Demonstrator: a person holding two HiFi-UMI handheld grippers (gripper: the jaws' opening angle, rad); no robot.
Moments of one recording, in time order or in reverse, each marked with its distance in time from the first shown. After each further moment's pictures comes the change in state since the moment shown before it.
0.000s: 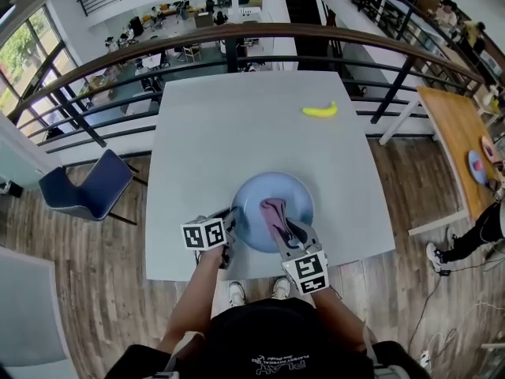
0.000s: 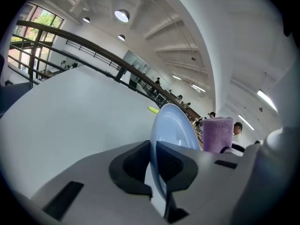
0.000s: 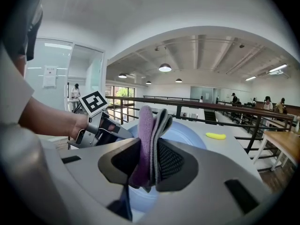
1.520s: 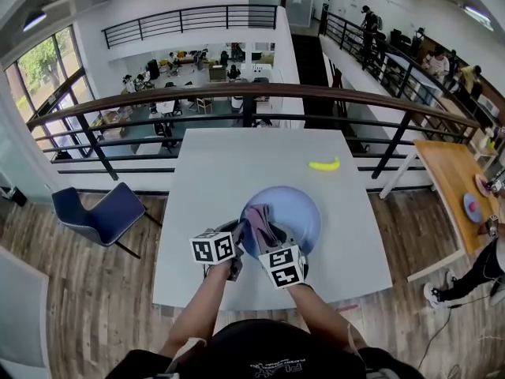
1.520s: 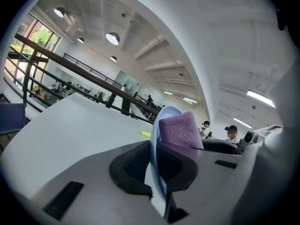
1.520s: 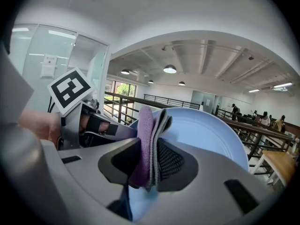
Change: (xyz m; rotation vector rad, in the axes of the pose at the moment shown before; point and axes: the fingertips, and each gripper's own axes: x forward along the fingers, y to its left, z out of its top) left arm -0.059 -0.042 0.092 0.109 -0.239 -0.048; right arm 0.059 0.042 0.099 -0.105 0.006 -0.033
